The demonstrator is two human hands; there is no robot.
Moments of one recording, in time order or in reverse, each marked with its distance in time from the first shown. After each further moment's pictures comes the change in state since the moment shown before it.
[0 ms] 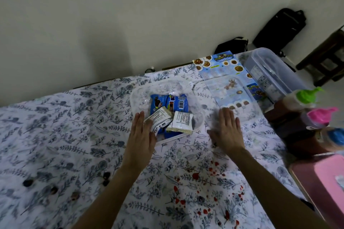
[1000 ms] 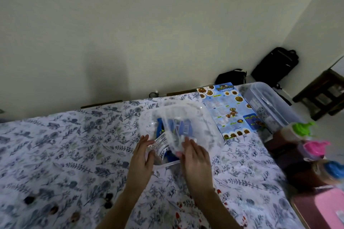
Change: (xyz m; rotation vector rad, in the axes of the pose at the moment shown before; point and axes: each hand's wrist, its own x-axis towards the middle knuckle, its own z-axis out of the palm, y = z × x) left_hand -0.006 0.012 -0.028 -0.528 0.153 -0.172; right_hand -0.055 -0.135 -0.038 0.165 0.457 -0.257
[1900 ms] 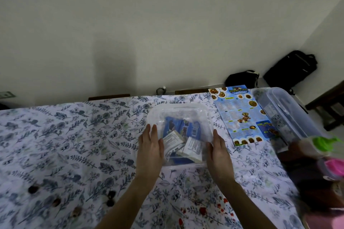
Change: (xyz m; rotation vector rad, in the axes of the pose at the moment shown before) left_hand 0.034 0.013 0.010 0.476 0.064 -0.075; right_hand 0.038 0.052 0.005 0.276 -0.228 0.295
